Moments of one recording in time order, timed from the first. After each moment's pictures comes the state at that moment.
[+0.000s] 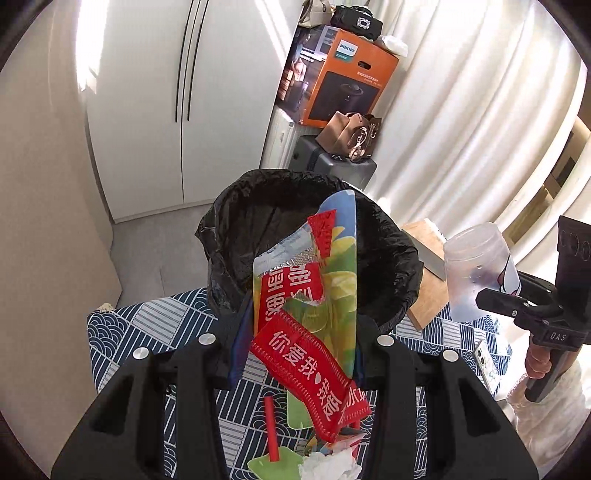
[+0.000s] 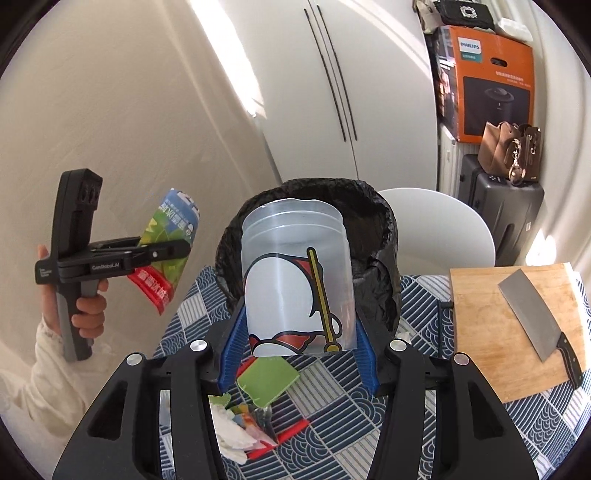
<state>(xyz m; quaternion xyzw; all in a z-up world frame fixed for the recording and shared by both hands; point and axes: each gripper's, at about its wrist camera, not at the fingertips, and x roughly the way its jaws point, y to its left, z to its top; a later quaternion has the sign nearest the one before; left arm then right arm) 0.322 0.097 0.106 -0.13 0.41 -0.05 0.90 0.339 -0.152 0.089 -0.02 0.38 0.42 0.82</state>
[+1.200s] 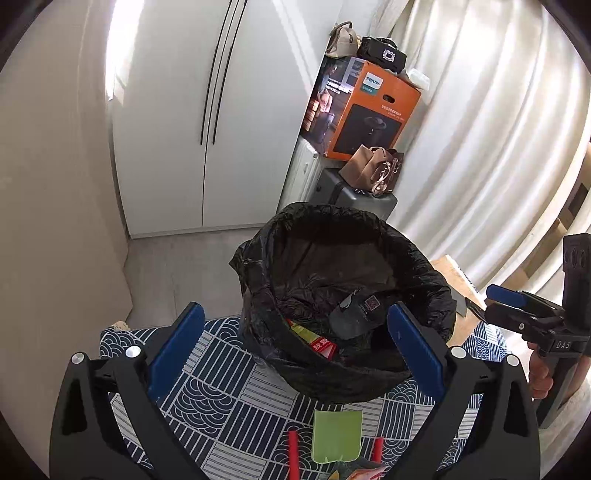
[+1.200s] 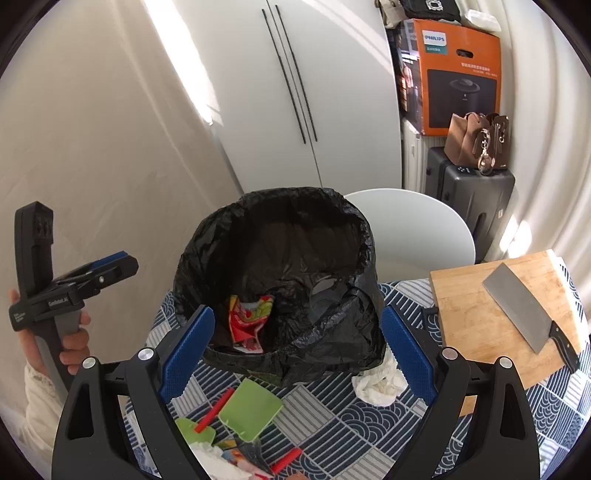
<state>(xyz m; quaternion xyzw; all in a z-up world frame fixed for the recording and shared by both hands) 0.320 0.133 0.098 -0.14 0.35 0.01 0.92 0.367 -0.131 0.078 0.00 0.39 0.34 0.85</state>
